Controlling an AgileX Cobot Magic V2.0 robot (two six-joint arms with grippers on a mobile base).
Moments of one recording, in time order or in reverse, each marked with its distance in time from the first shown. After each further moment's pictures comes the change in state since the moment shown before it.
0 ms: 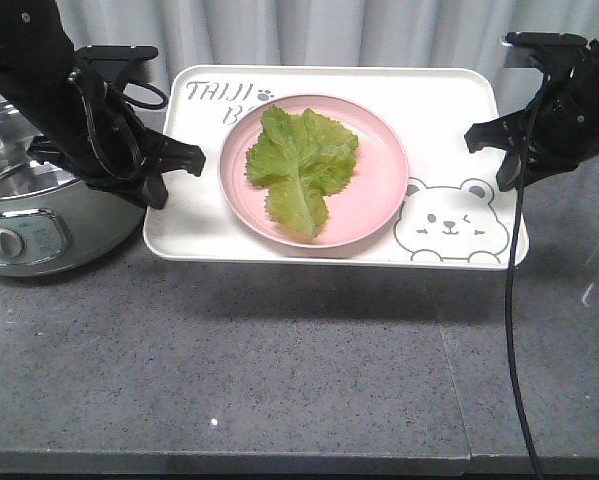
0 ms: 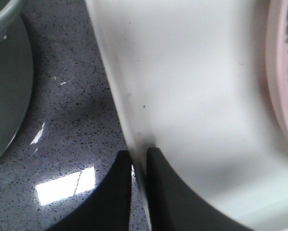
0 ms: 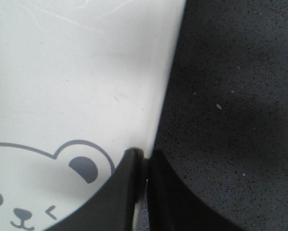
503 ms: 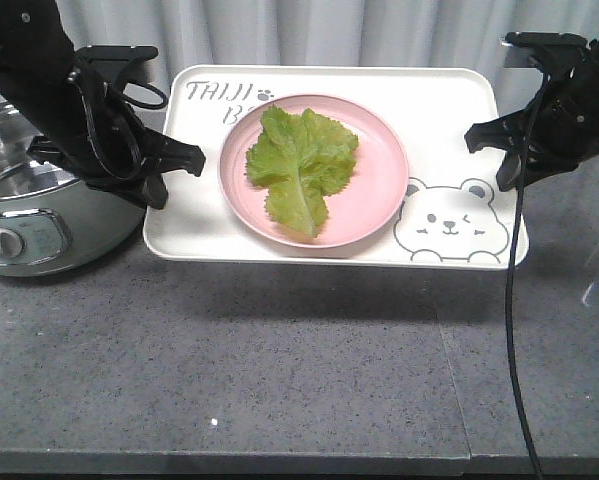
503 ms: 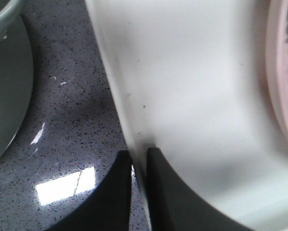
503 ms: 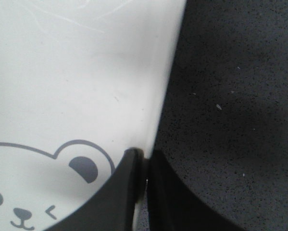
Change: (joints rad) left arm 0.000 0.000 0.000 0.000 0.001 0.000; right arm 0.000 0.000 0.000 0.000 0.000 -0.003
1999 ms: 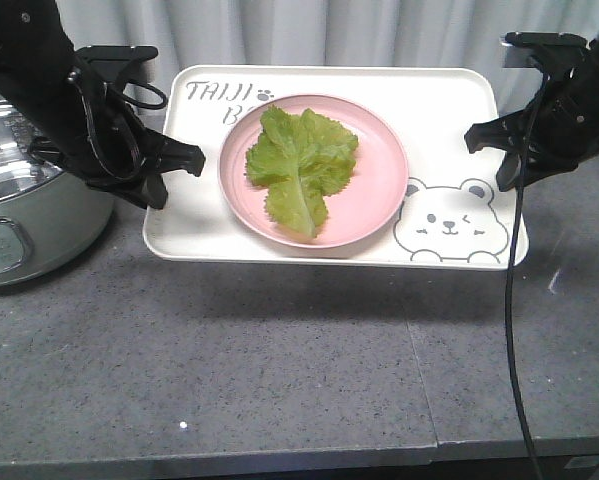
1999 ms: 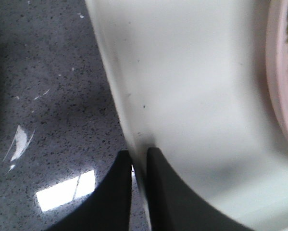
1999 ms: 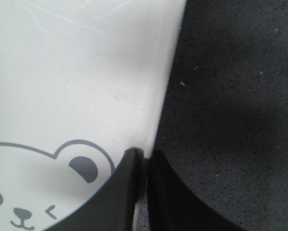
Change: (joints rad) left arm 0.000 0.000 0.000 0.001 0.000 0.000; right arm 0.000 0.000 0.000 0.000 0.000 0.000
